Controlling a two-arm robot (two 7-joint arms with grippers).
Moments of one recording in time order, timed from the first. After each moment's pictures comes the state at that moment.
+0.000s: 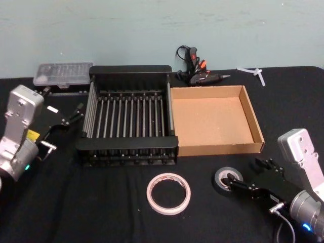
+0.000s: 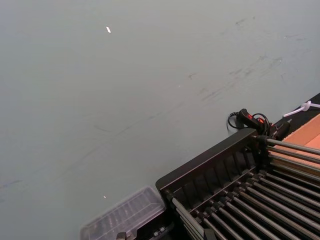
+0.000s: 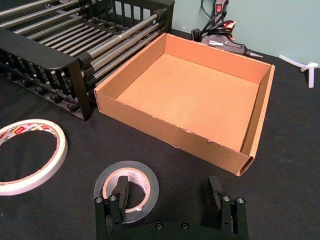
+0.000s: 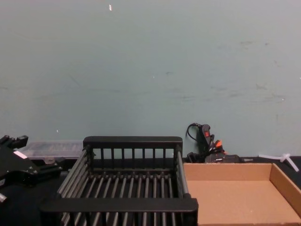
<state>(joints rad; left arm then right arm) -0.20 0.60 0.45 -1.41 -0.25 -0.12 0.03 -0.21 0.54 -0.24 -1.81 0.29 0.30 0.17</state>
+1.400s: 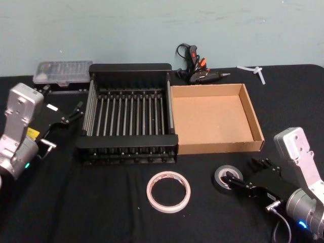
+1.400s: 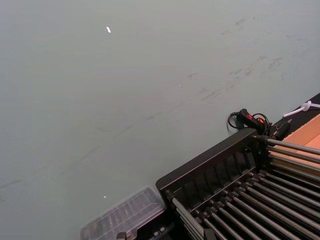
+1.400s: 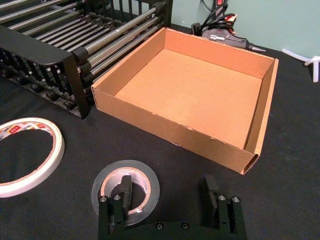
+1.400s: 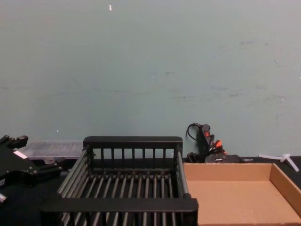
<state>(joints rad) -0.20 0.60 0.45 -1.41 -0.25 -0.12 0.03 -0.20 0.47 -0.21 -1.78 0.23 0.32 0.21</state>
